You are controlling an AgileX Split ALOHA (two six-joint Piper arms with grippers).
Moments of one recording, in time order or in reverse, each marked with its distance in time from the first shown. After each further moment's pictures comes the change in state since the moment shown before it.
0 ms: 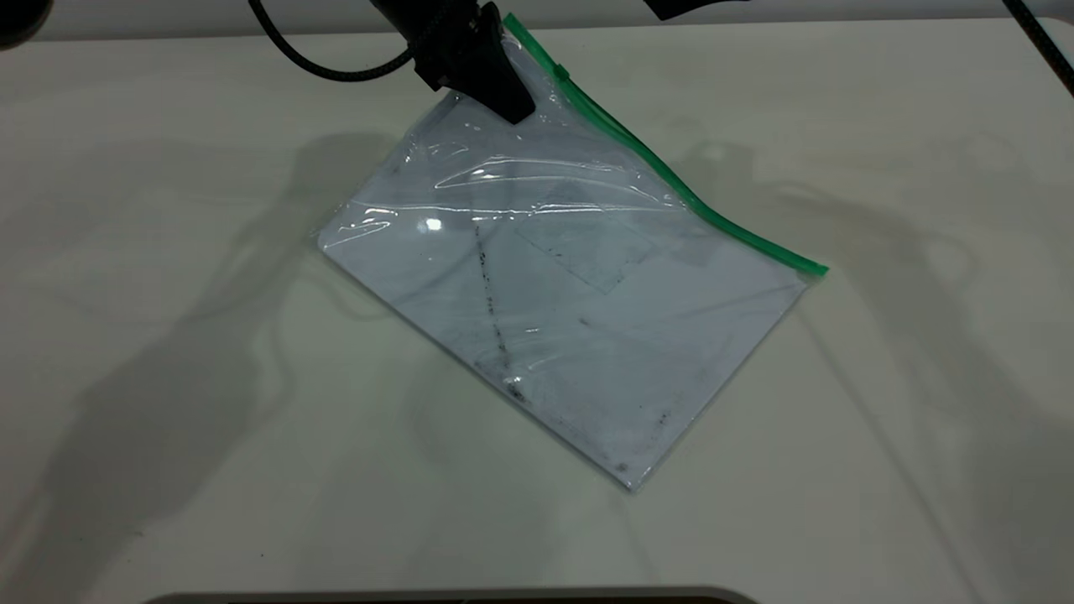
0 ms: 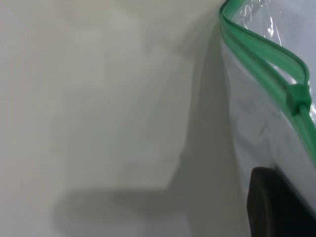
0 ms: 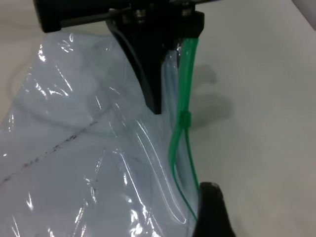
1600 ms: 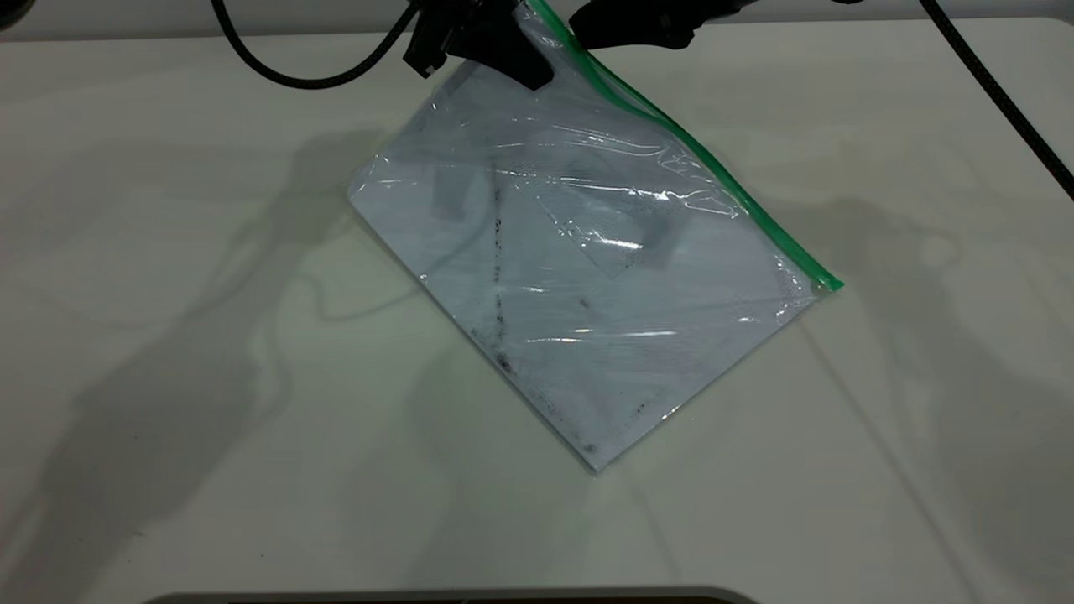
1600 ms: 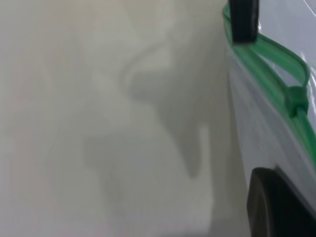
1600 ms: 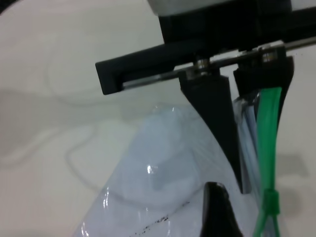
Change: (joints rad) left arm -0.001 -0.025 0.000 -0.108 0.000 0.370; right arm -0.002 0.166 -0.002 0.458 0.206 -0.341
